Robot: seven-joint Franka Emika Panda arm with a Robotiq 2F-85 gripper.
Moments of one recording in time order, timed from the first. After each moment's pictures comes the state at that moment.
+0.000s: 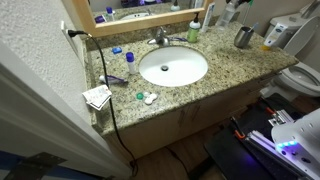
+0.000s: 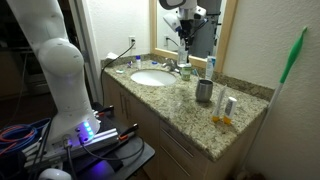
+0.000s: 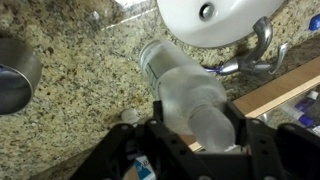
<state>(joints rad) -0.04 -0.09 -0.25 -2.15 0.44 2.35 -0.13</state>
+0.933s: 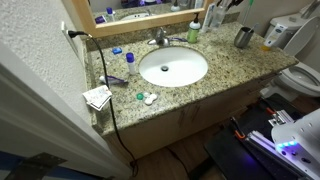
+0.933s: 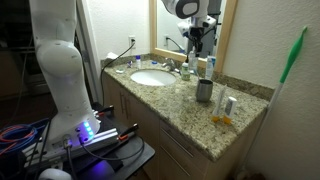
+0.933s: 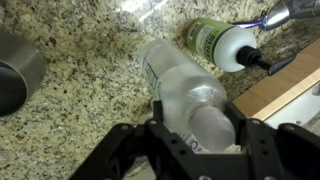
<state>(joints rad) -0.08 0.21 -0.21 -1.88 0.33 2.35 0.22</state>
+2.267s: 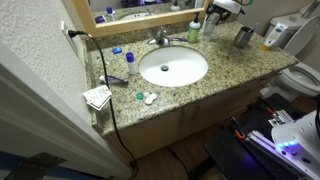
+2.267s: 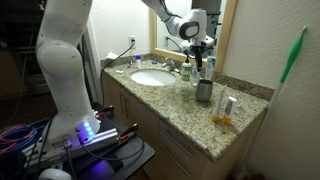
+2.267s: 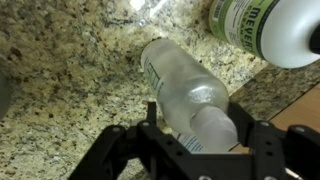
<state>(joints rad) -0.08 0.45 -0.17 -1.78 0.24 2.51 0.46</state>
